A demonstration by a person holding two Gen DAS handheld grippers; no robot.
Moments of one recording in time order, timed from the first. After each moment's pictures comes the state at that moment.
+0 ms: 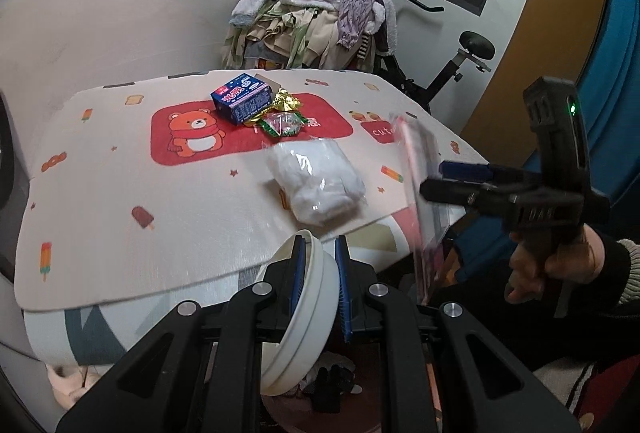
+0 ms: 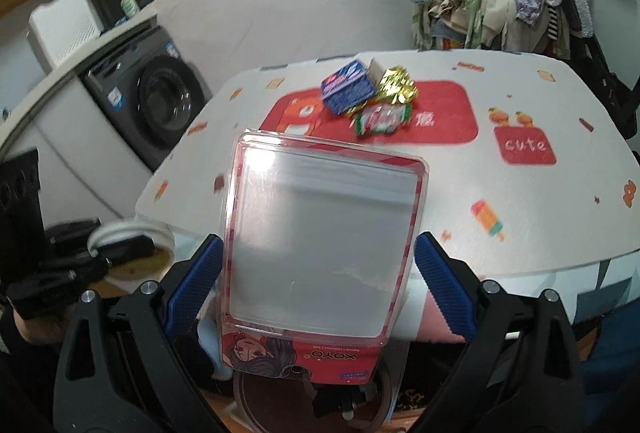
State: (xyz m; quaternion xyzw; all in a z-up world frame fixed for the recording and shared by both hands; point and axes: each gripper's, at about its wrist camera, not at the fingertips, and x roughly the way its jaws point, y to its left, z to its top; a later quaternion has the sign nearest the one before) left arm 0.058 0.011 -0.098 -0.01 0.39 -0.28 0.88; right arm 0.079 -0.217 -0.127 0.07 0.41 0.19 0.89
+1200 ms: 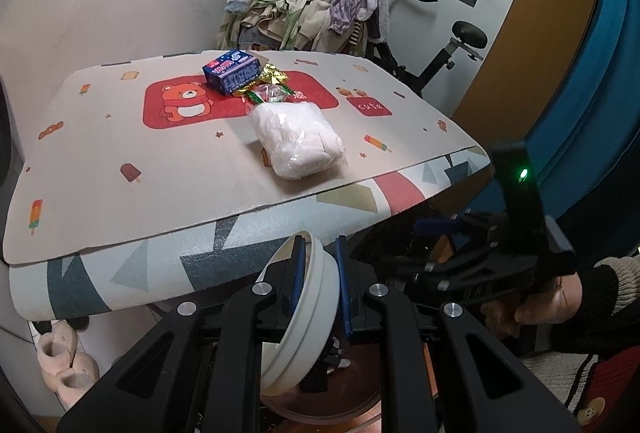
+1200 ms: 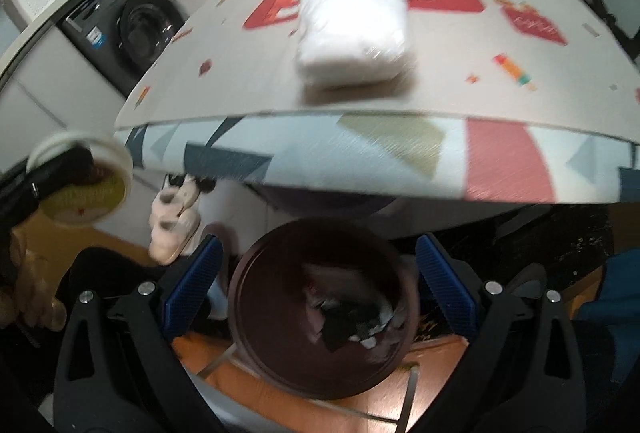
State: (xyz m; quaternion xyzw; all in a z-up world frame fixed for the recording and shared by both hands) left arm 0.018 0.007 -0.120 -0.01 0.41 -0.29 0.87; right arm 0.032 -0.195 -0.201 0.07 0.50 0.15 0.85
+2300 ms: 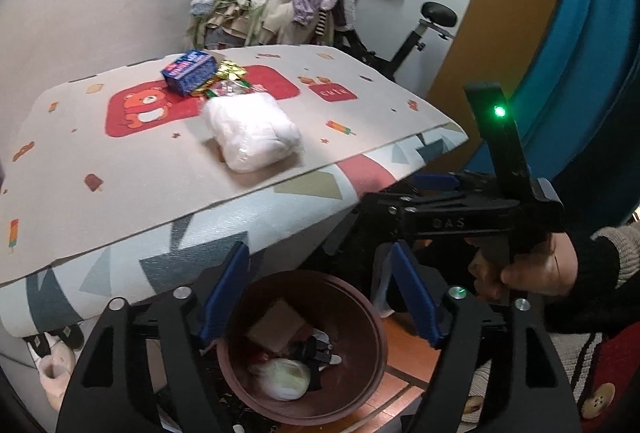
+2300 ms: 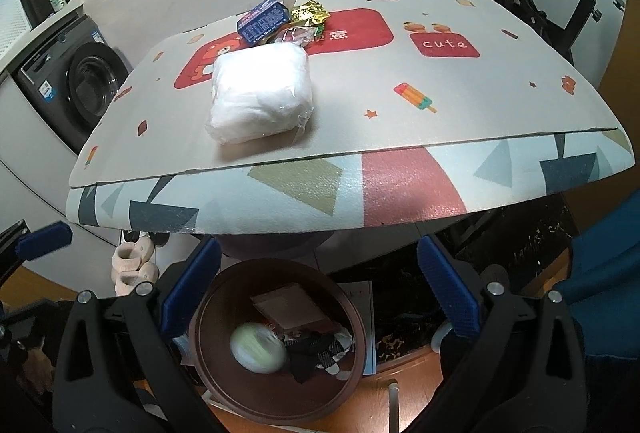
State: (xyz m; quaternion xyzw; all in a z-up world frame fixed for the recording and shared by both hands) left arm 0.002 -0.023 -0.127 0.02 0.40 -0.33 0.86; right arm 0.029 -0.235 -0.193 0.08 0.46 0.04 0.88
